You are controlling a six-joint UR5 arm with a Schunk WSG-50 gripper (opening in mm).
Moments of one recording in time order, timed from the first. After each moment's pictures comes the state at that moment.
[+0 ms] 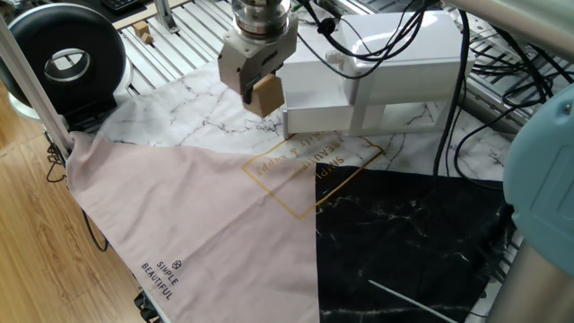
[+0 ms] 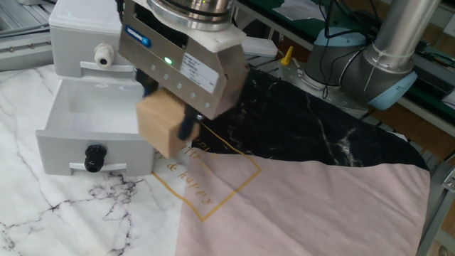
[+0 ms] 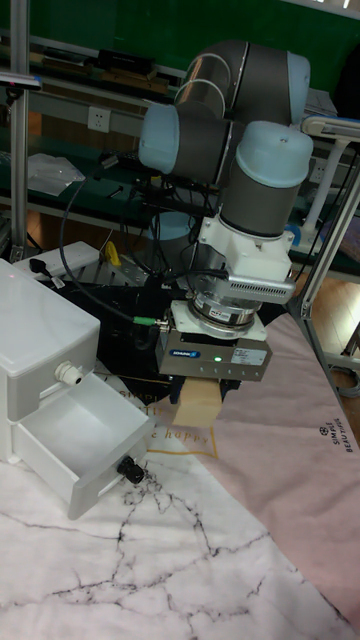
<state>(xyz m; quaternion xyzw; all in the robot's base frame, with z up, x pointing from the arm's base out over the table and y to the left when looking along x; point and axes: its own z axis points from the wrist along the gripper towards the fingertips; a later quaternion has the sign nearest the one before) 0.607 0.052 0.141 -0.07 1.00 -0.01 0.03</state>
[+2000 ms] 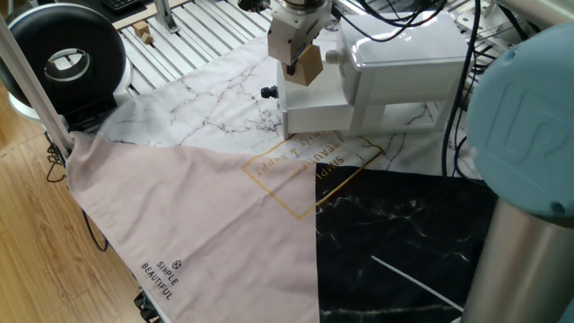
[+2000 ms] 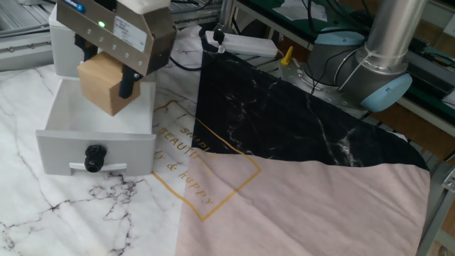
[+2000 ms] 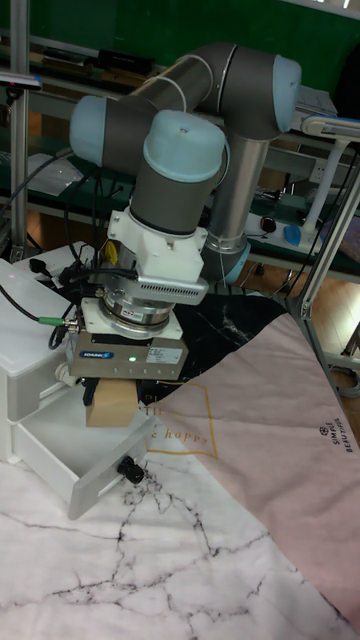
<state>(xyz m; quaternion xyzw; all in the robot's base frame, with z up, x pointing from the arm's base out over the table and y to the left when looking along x) 0.632 -0.076 0.136 -0.14 0.99 -0.06 0.02</state>
